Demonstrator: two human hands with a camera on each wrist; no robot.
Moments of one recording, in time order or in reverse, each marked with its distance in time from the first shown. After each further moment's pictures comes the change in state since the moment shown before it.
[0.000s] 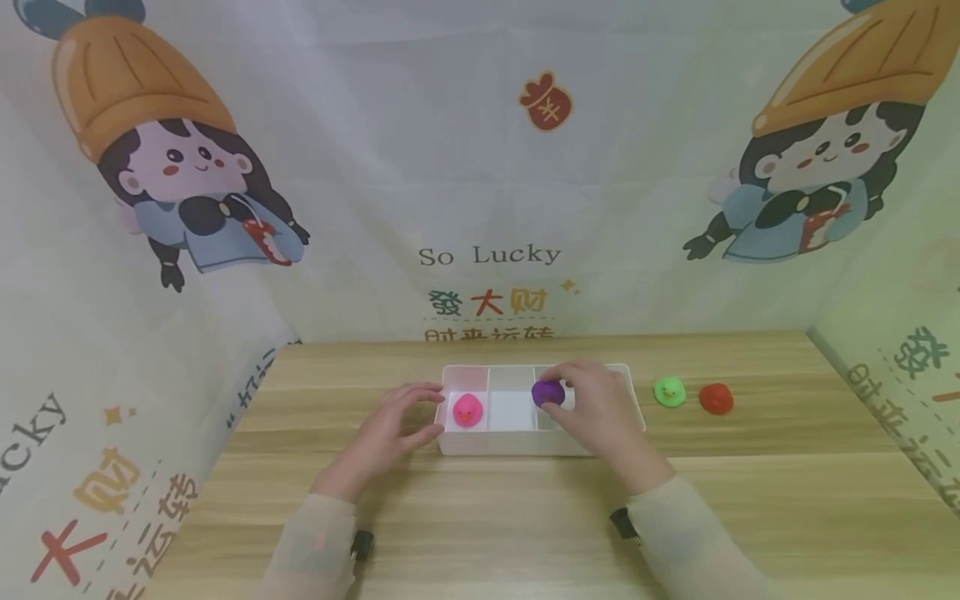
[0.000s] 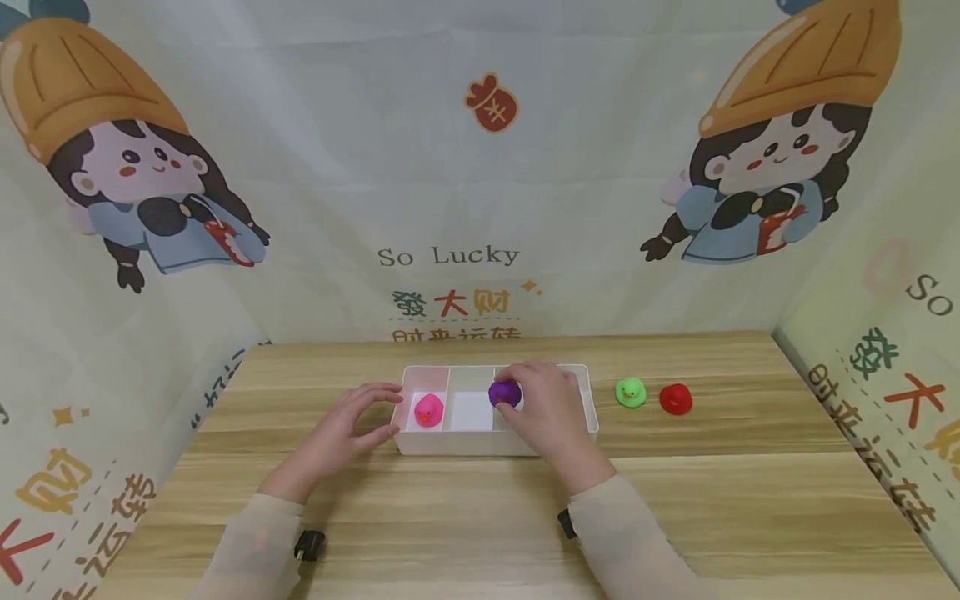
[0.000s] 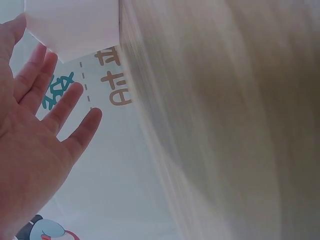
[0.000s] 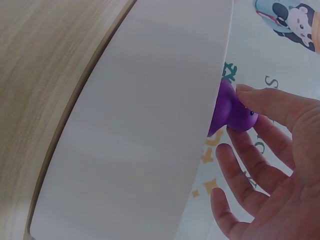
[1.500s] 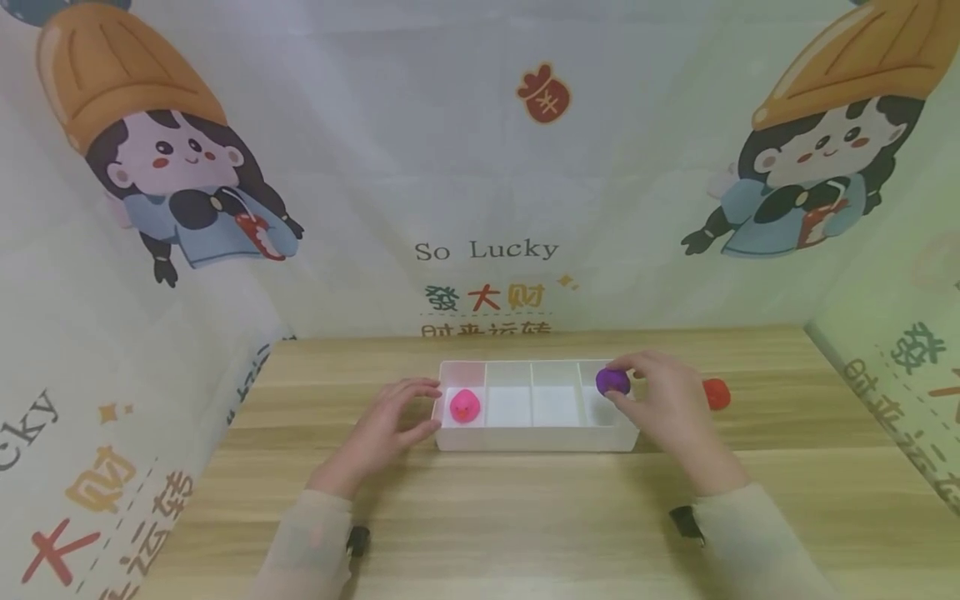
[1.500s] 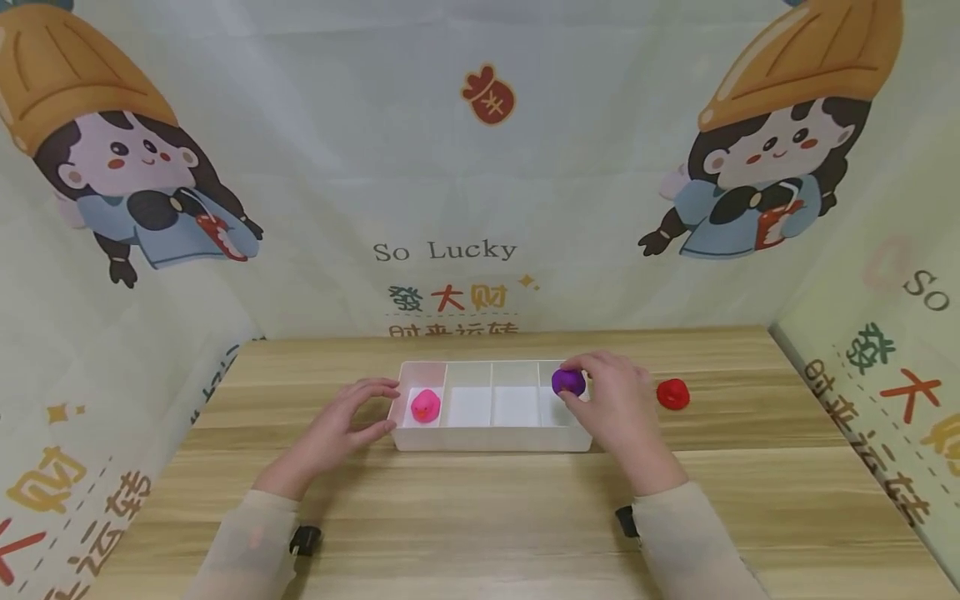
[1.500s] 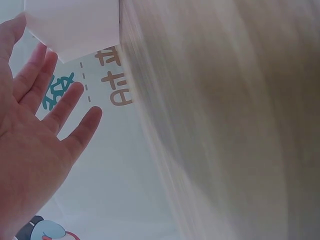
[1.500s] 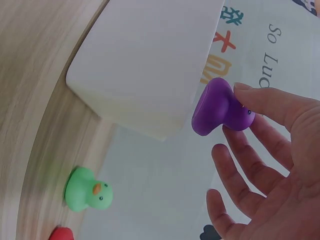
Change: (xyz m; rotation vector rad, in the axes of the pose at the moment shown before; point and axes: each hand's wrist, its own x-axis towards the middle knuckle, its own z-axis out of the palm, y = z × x) left_hand 0.002 -0.001 0.001 0.000 0.000 0.013; right_hand -0.024 0.053 -0.050 -0.049 0.082 0.052
